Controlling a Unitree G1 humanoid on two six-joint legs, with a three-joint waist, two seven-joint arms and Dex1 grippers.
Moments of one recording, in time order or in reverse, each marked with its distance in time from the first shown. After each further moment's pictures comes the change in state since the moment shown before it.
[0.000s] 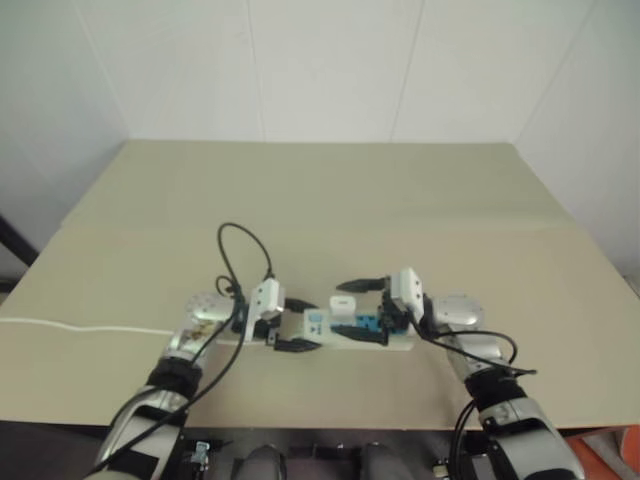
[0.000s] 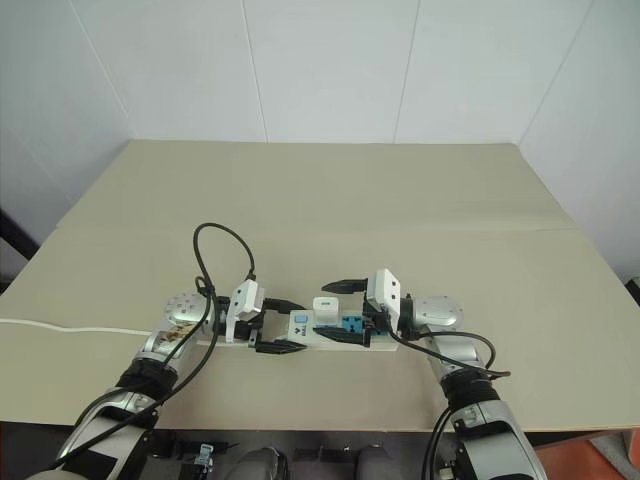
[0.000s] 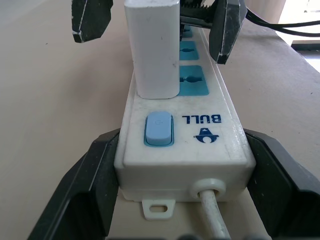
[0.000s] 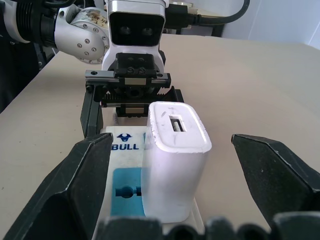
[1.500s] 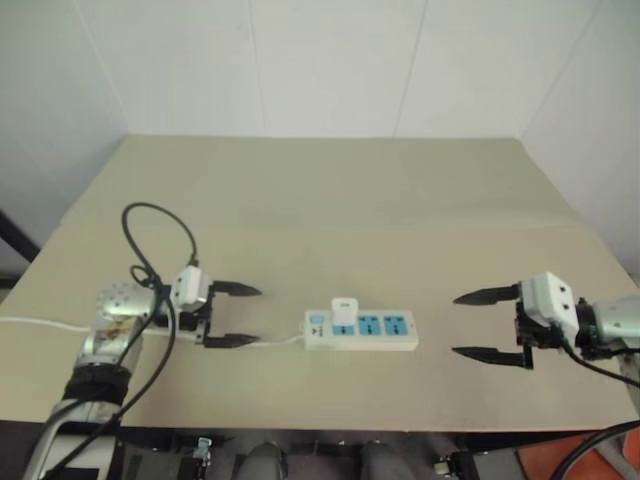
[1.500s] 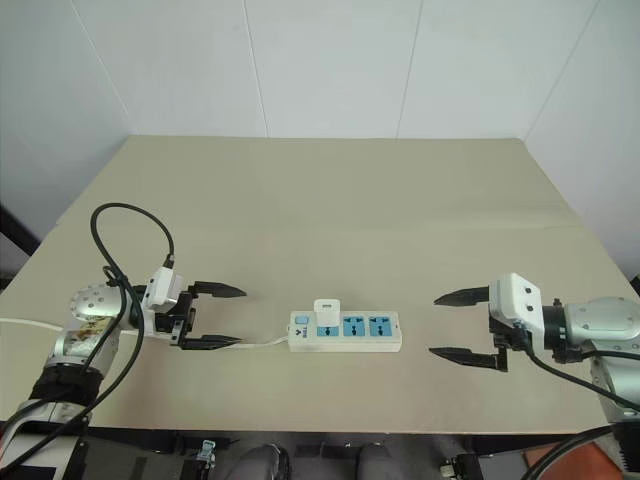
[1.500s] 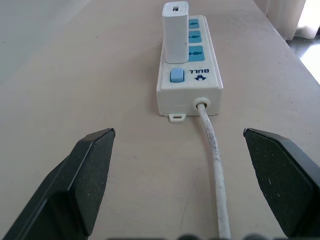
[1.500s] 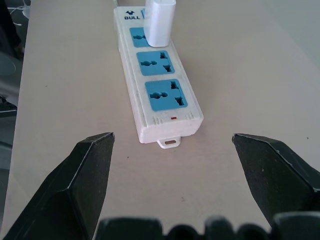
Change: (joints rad) left arm 0.095 0.273 0.186 -0.115 -0.148 -0.026 -0.147; right arm 0.386 -0.610 -0.341 -0.490 0.145 0.283 0.099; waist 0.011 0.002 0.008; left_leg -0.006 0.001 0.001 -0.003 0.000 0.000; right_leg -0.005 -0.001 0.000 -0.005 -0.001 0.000
